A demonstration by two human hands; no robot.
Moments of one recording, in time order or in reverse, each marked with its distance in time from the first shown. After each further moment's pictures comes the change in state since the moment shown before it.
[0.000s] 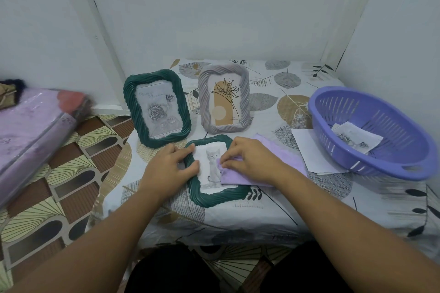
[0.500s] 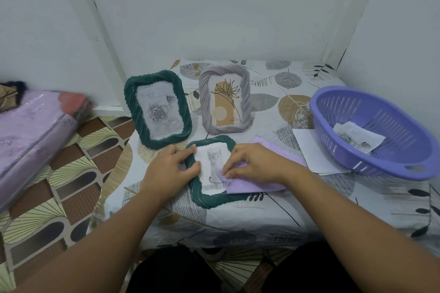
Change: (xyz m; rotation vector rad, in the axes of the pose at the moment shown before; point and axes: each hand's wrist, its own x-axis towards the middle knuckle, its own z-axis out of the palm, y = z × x) left_hand 0.000 0.000 -0.001 0.000 -0.002 0.010; right_hand -0.009 -0.001 -0.012 0.107 -0.170 -0.003
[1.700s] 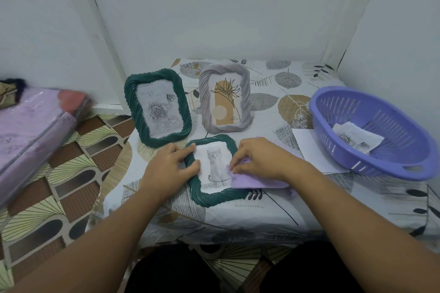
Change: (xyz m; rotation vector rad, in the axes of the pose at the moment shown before) left_hand 0.000 0.001 -0.002 0.009 -0.016 -0.012; right_hand -0.002 -0.001 -0.010 -0.223 0.059 0.032
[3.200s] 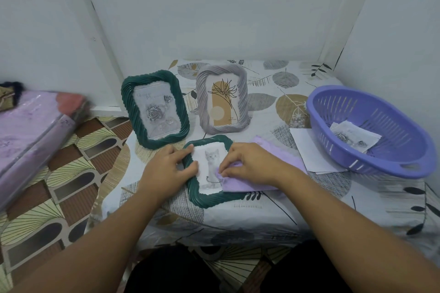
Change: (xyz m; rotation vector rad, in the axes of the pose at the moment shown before) left_hand 0.000 0.000 0.001 -0.012 0.008 -0.004; right_hand 0.000 -0.009 0.012 0.164 -0.013 -0.033
